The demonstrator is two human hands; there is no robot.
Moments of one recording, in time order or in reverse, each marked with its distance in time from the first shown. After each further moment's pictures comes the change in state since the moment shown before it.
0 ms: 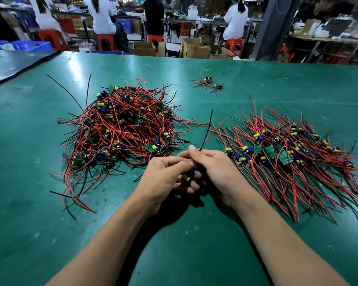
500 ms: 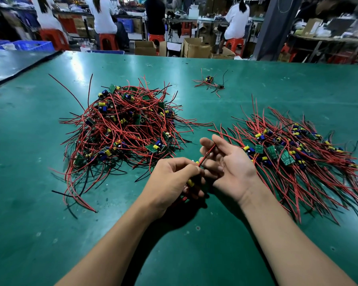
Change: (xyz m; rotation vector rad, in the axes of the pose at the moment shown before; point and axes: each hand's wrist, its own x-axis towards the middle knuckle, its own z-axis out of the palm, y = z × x) left_hand -0.005 -0.004 0.008 0.086 -0.032 0.039; right_hand 0.012 -0.012 -0.019 0.573 -0.003 0.154
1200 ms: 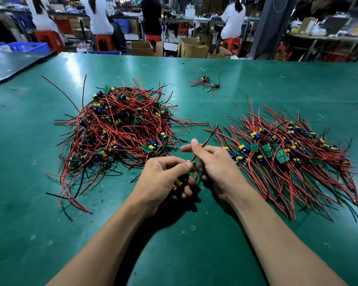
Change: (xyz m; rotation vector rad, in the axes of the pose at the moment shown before) left_hand 0.001 0.002 -0.008 -0.049 -0.001 0.003; right_hand -0.003 0.018 0.007 -0.639 0.137 -0.273
